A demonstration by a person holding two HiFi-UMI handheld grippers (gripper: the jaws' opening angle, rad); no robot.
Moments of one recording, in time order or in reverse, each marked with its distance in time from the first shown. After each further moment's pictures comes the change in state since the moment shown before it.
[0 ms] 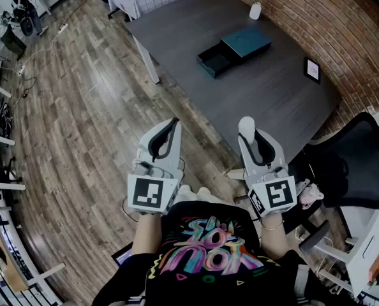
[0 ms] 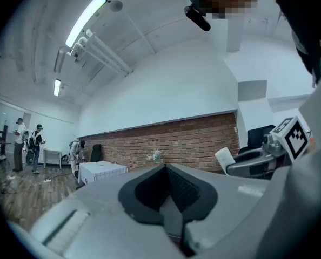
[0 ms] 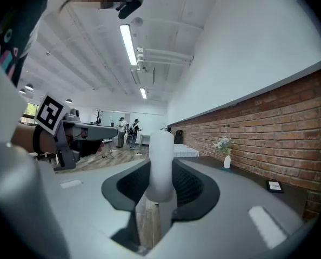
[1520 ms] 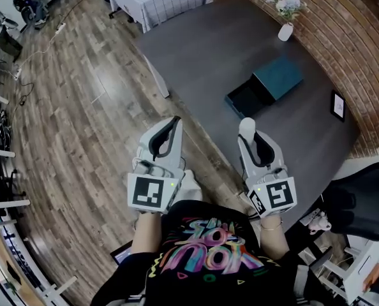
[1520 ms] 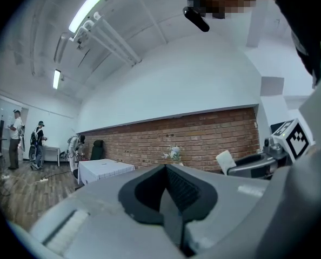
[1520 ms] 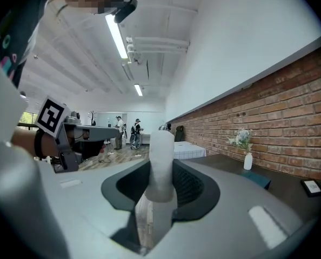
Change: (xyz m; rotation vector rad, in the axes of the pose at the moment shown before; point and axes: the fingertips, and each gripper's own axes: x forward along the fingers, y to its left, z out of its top) left arm 0.156 0.211 -0.014 -0.029 0.038 -0.013; right arm 0.258 -0.015 0.009 0.072 0.036 0.003
